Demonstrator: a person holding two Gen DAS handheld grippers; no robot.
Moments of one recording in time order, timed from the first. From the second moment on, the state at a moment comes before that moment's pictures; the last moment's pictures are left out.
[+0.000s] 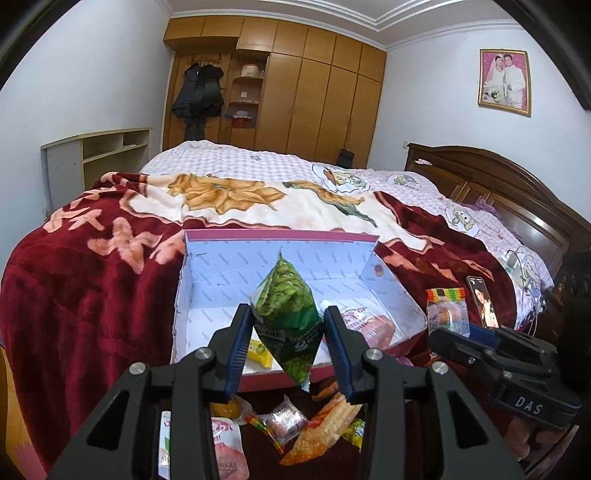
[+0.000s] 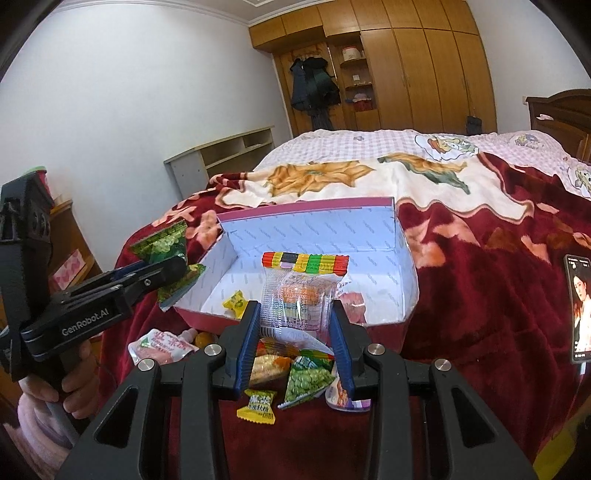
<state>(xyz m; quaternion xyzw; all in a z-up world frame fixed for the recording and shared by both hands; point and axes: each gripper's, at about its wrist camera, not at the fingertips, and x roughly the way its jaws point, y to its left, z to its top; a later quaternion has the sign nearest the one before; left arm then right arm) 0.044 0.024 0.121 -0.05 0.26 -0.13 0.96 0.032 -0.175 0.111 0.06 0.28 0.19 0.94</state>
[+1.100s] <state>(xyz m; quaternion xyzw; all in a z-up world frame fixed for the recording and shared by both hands) 0.104 0.024 0.102 -0.04 0.28 -0.10 0.95 0.080 -0.171 0.106 0.05 0.28 0.16 0.94</state>
